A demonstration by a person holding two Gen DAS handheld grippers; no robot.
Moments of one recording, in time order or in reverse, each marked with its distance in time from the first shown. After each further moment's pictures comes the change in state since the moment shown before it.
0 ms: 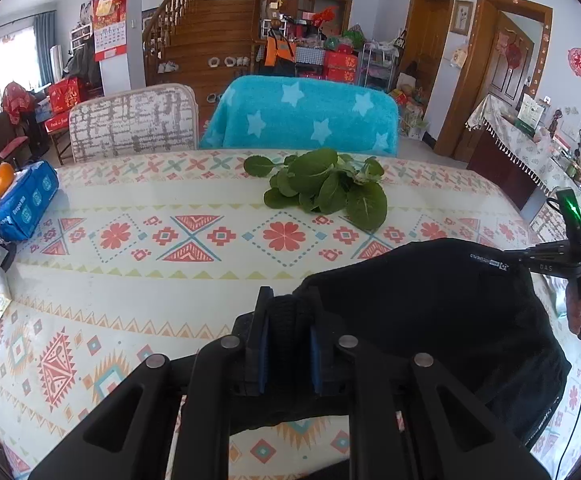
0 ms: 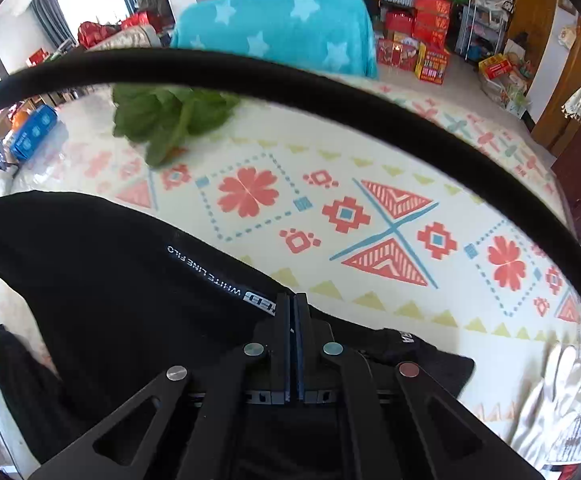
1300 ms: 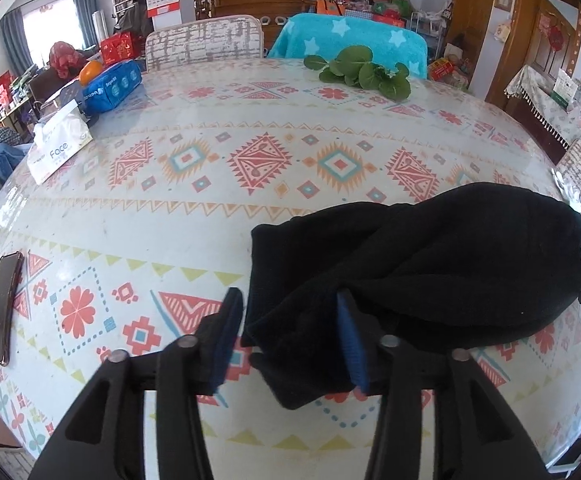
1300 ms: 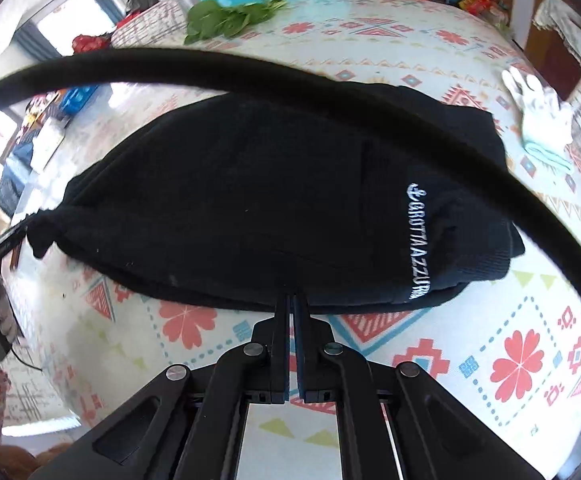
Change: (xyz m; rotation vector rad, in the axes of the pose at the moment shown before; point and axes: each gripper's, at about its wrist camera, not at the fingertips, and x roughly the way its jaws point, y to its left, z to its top) left arm -0.103 0.002 -0.200 -0.097 0.142 0.166; right arm -0.108 0.069 -0.257 0.197 0.104 0.097
